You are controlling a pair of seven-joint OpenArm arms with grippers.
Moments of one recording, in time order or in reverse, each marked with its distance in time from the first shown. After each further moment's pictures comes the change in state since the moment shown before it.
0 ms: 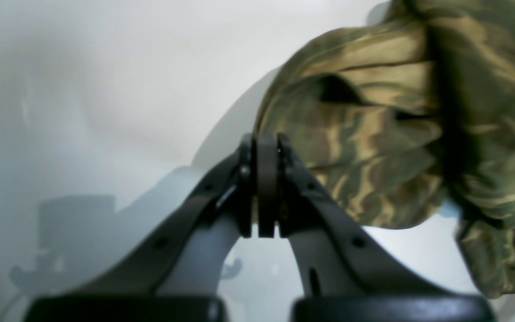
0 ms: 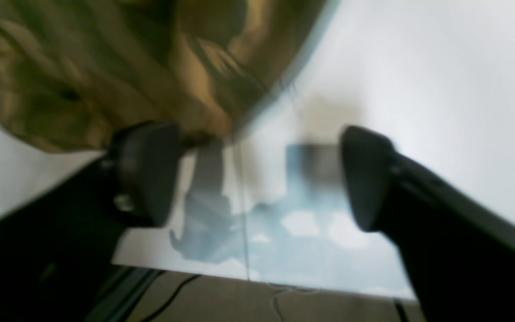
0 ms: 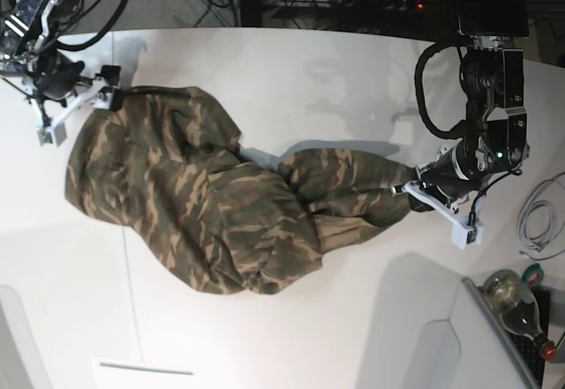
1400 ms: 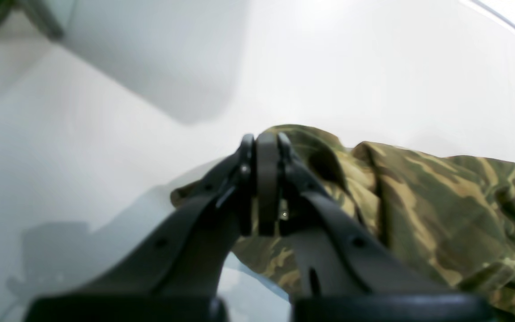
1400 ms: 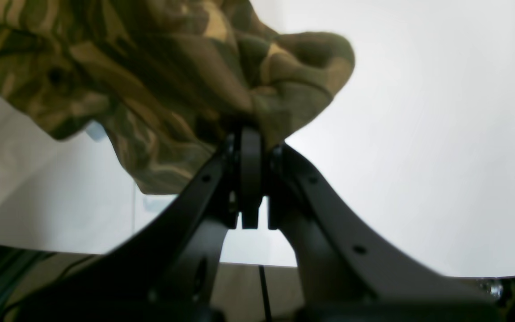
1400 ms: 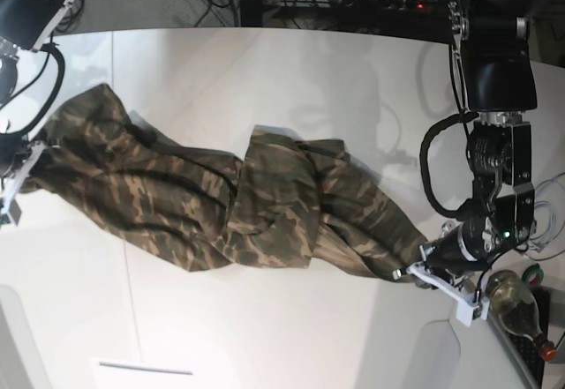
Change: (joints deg) left arm -17.8 0.0 3.3 -9.7 0.2 0.0 0.1; right arm 14.0 13.5 -4.2 8.3 0.5 3.7 -23.8
